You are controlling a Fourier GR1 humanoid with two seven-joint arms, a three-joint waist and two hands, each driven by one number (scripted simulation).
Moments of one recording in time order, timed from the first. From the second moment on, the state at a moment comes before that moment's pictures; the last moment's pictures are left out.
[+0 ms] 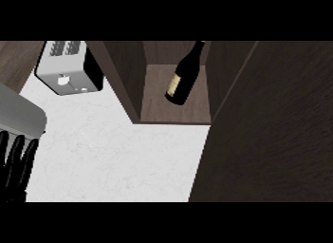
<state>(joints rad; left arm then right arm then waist) 0.34 0.66 -0.38 -2.15 0.74 0.40 -0.50 0.16 -0.11 0.40 -2.41 -0.20 0.40 0.56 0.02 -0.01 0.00</state>
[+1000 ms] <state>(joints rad) 0.64 0.76 0.08 -2.14 0.98 -0.03 -0.51 -0.48 -0.01 0.76 -2.12 0.12 -0.14 0.71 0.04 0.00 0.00</state>
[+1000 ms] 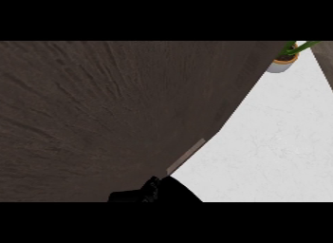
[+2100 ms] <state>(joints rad) 0.60 0.68 0.14 -2.15 0.96 -0.11 -0.31 -0.97 -0.01 0.38 -1.36 0.00 -0.13 0.39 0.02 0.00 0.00</state>
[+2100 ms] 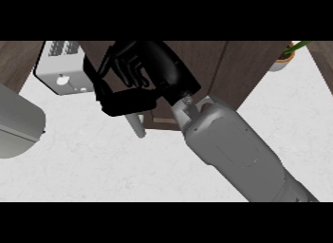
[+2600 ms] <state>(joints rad) 0.47 0.62 0.02 -2.15 0.87 0.00 -0.25 -1.00 -0.03 0.34 -1.26 -0.05 0.01 0.23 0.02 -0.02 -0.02</state>
